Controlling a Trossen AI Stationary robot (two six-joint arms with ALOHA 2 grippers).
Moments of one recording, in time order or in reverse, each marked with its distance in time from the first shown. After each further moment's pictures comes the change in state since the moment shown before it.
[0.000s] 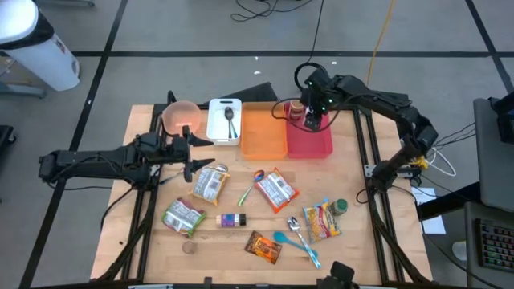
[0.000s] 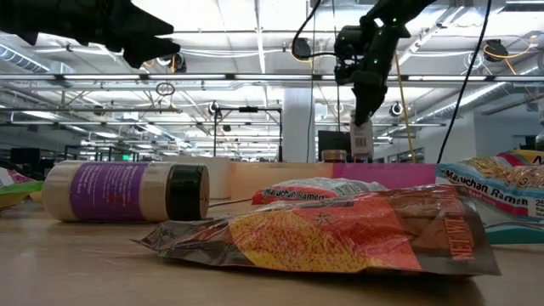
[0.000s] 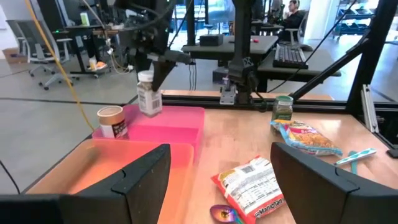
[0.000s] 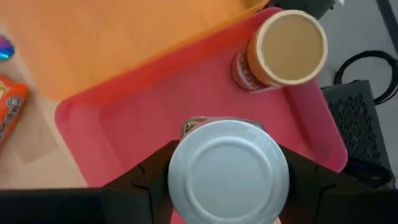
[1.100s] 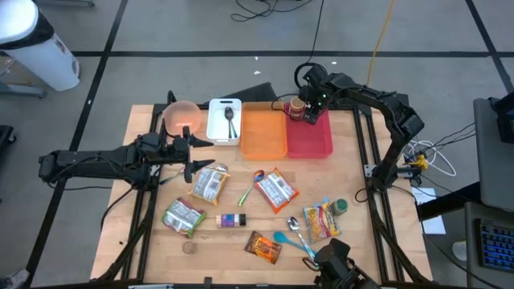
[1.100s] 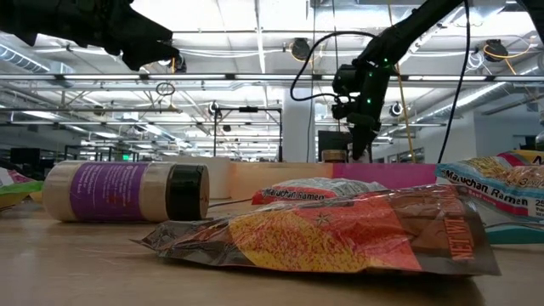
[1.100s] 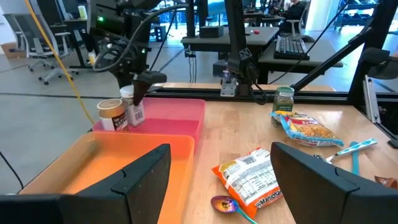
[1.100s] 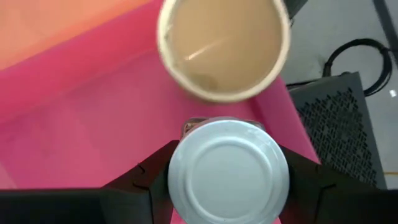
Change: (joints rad) left arm 0.000 0.000 0.000 -0.032 -0.001 0.010; right arm -0.144 0.172 -0.049 0.202 0.003 -0.114
